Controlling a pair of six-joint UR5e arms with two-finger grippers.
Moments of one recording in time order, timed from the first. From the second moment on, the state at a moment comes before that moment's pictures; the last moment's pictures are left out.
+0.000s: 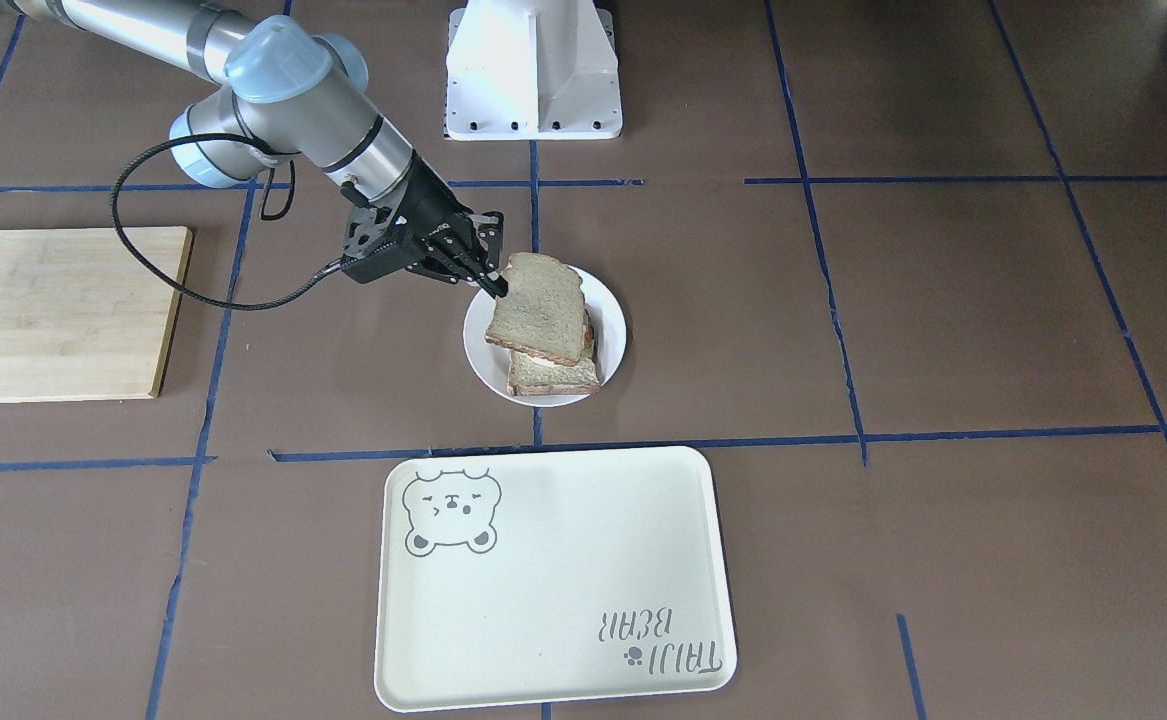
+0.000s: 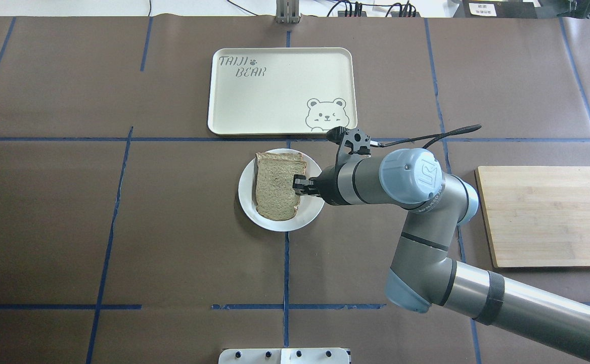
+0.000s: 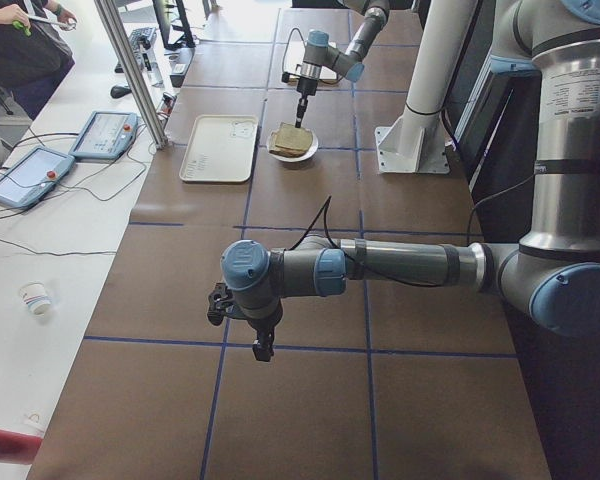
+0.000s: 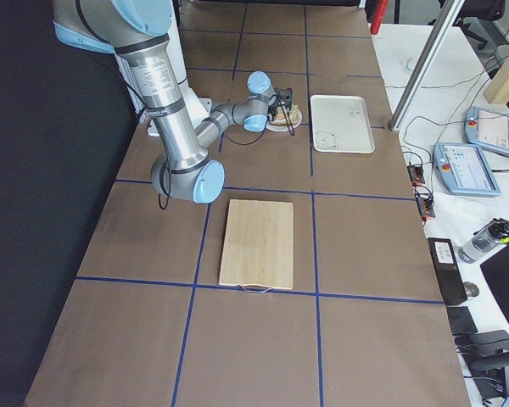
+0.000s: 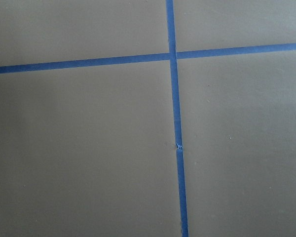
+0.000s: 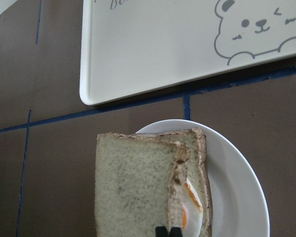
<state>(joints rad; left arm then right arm) -1.56 -1.52 -1.65 -1.46 -2.36 0.13 0.47 -1.05 1.59 -0.82 1.78 1.46</state>
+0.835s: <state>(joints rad) -1.56 -1.54 -1.66 -1.47 -2.36 0.10 0.53 -1.05 1.57 -0.82 1.78 1.46</state>
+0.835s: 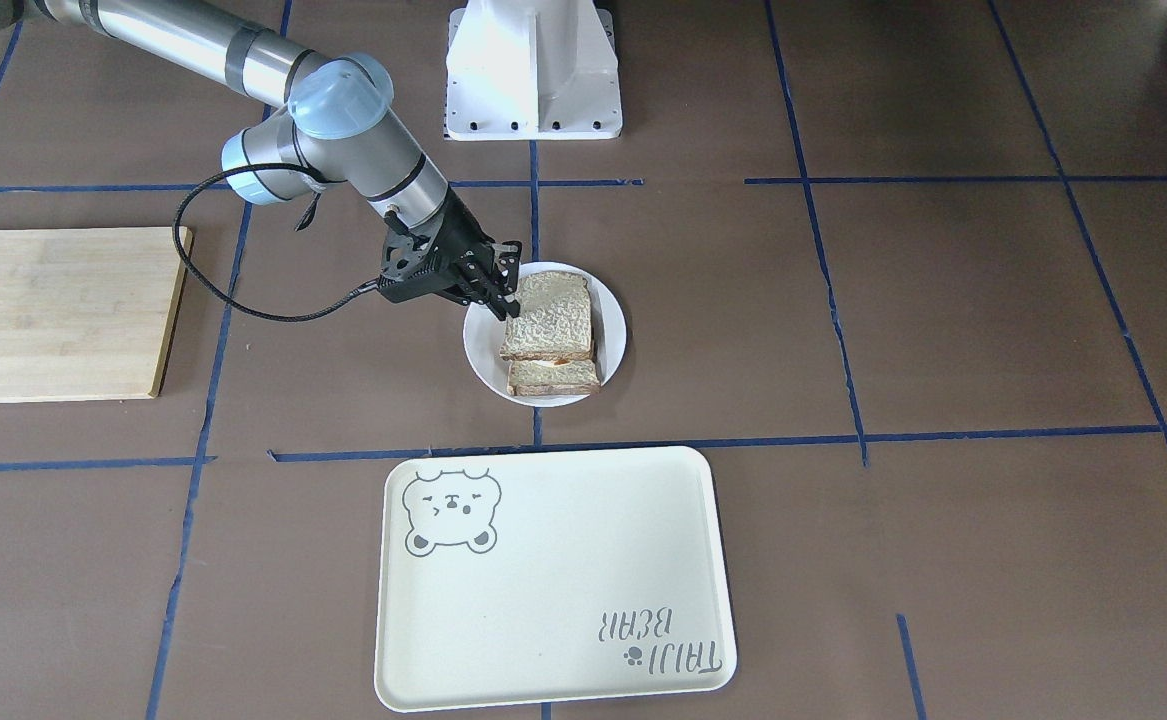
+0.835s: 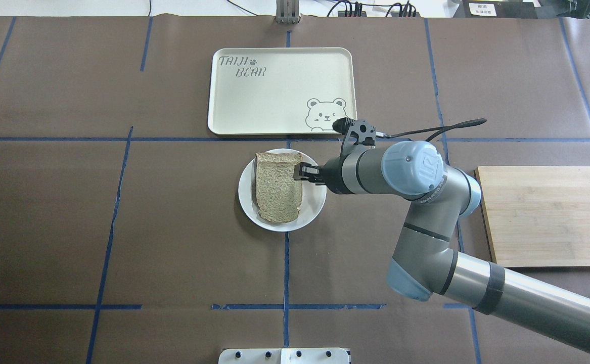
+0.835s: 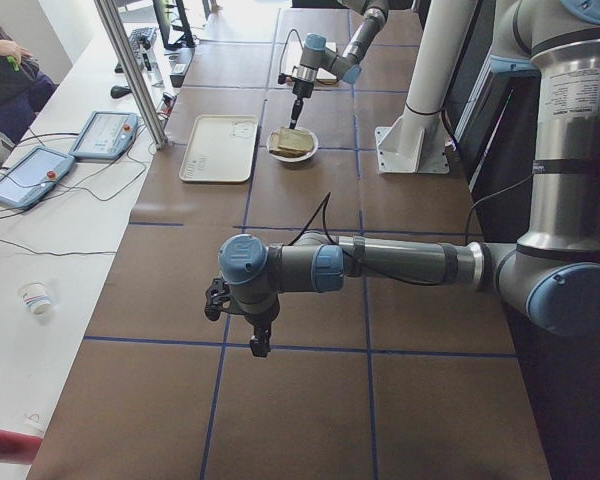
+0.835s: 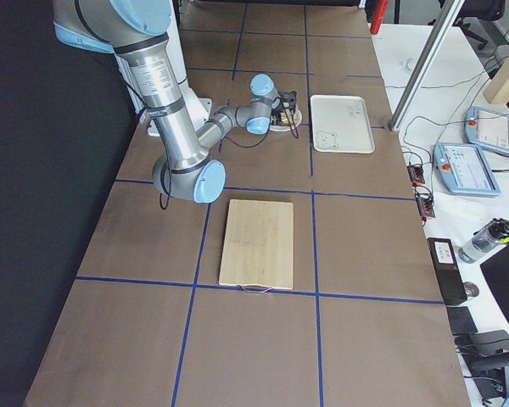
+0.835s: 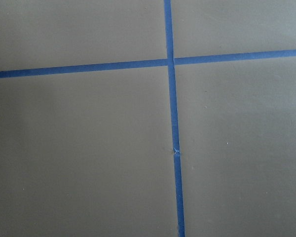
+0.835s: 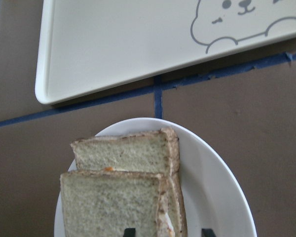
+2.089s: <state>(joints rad) -1.18 -1.71 -1.65 -2.15 -2.44 -0.91 1.15 -1.35 1.87 -1.64 2.13 0.44</state>
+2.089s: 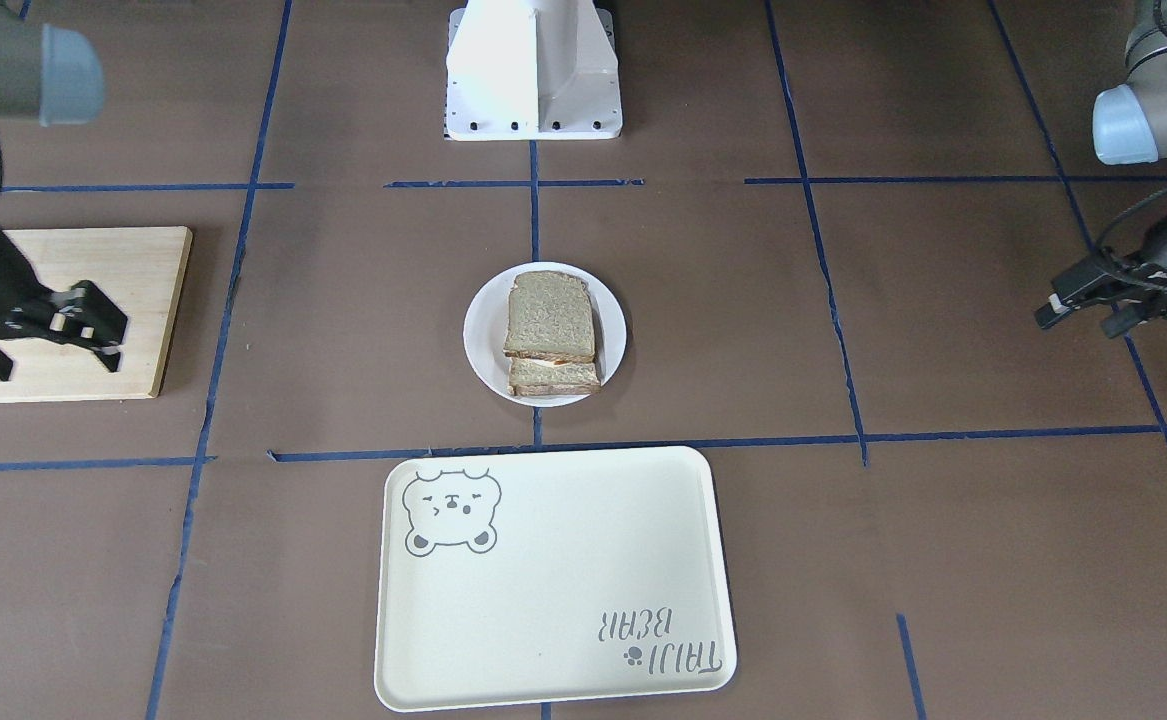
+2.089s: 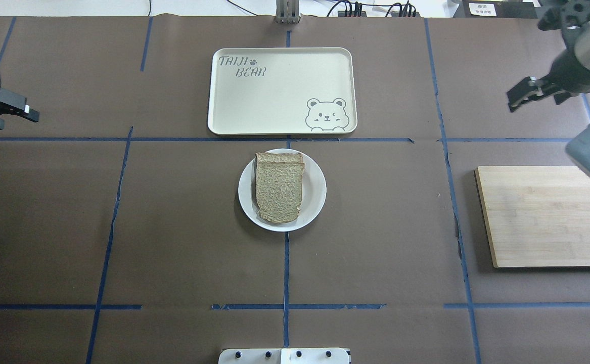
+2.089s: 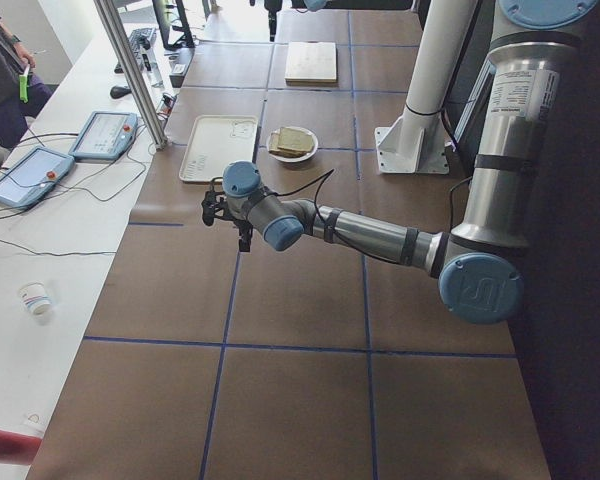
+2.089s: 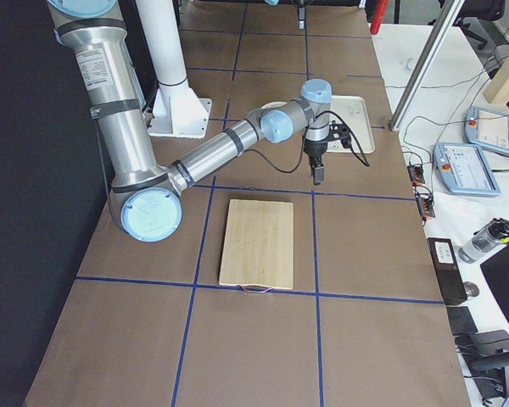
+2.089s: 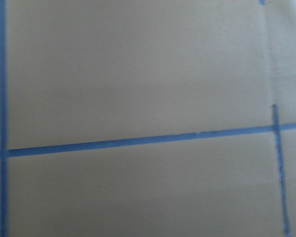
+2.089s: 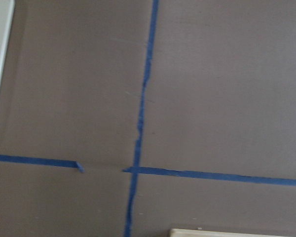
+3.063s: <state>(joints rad) -0.72 -1.85 -1.60 -2.71 -2.02 -1.85 1.45 -1.60 1.76 -1.64 2.37 -0.01</state>
